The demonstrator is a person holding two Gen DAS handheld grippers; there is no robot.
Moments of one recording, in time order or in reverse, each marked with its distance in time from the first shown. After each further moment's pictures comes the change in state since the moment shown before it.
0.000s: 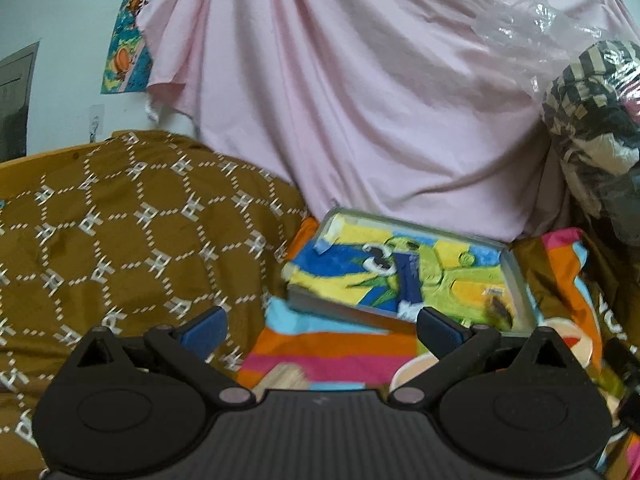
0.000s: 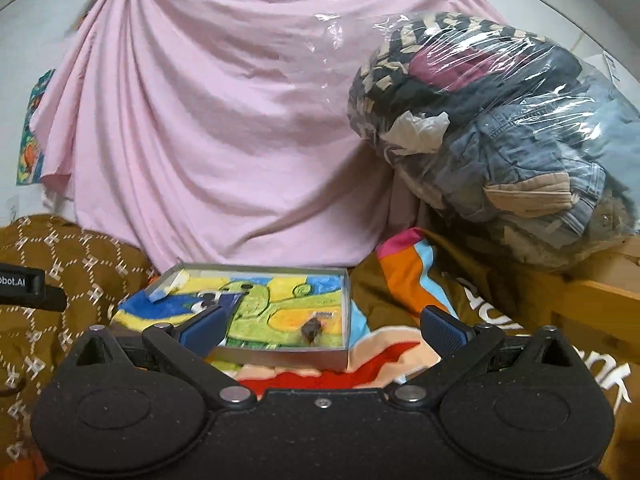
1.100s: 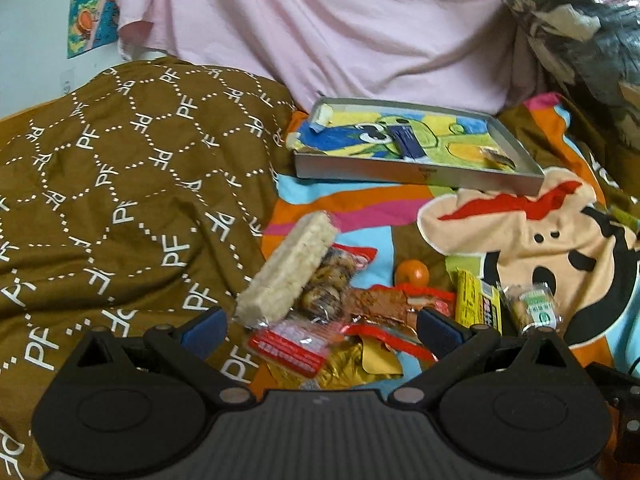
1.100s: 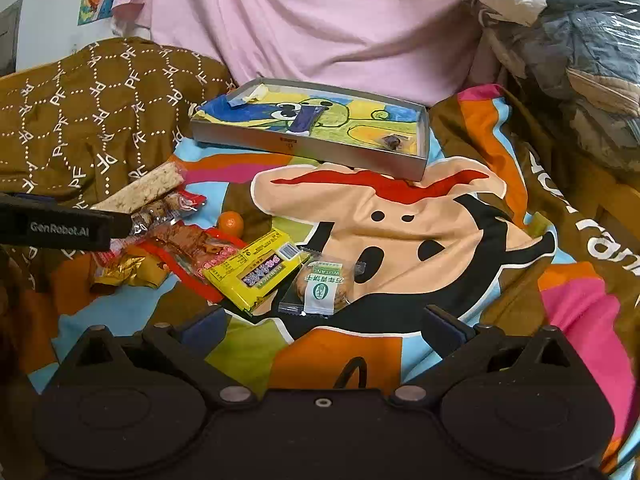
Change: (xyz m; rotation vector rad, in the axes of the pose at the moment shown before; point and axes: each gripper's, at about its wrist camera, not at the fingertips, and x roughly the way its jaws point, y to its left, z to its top) left arm -0.008 0.029 -0.087 0.182 0.197 -0.047; right arm -0.038 0.049 -0.062 -0.191 0.456 0.139
